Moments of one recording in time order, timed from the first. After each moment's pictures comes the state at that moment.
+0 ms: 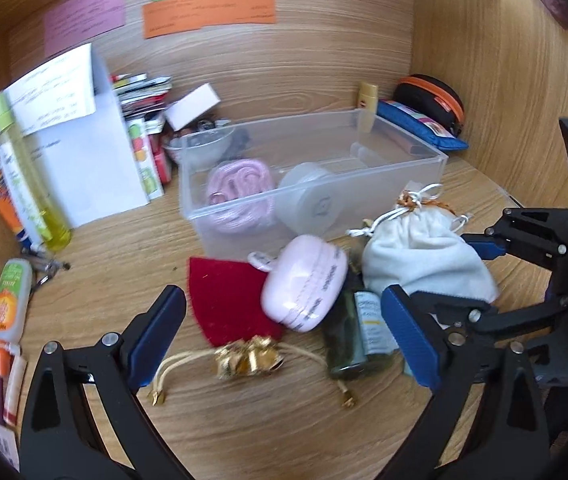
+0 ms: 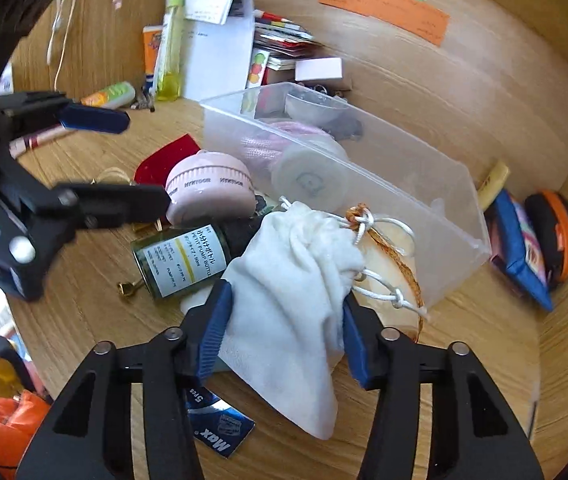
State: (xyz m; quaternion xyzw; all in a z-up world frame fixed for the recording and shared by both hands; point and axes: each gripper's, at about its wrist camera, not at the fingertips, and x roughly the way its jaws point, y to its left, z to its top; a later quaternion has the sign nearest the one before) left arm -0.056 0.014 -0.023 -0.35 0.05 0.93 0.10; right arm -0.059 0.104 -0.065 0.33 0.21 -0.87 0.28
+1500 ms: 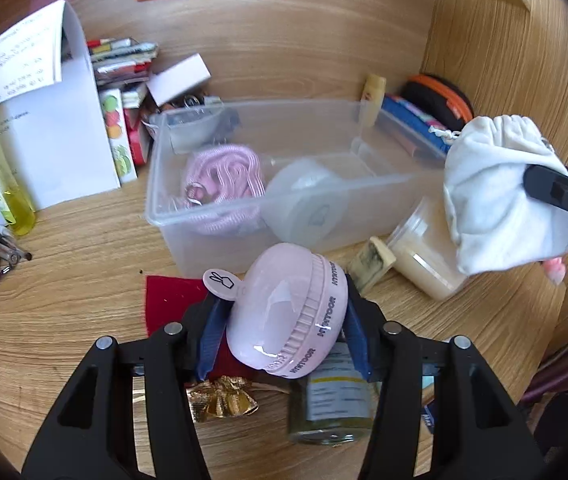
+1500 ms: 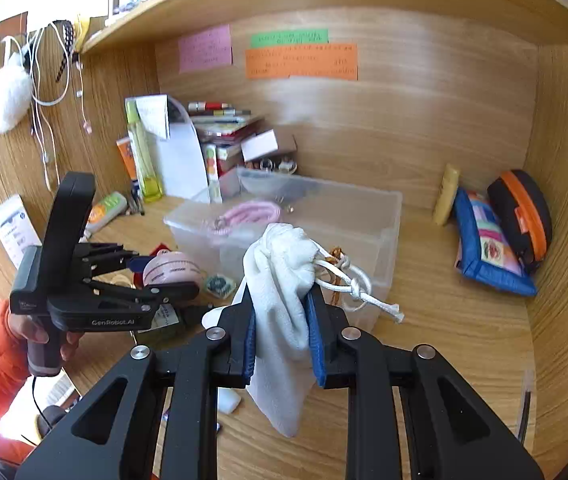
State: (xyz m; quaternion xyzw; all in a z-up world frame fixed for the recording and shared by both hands) left arm -0.088 0.009 -0.031 -0.38 -0.01 0.92 0.11; right arm -0.075 0.177 0.010 0.29 0.07 -0.91 0.30
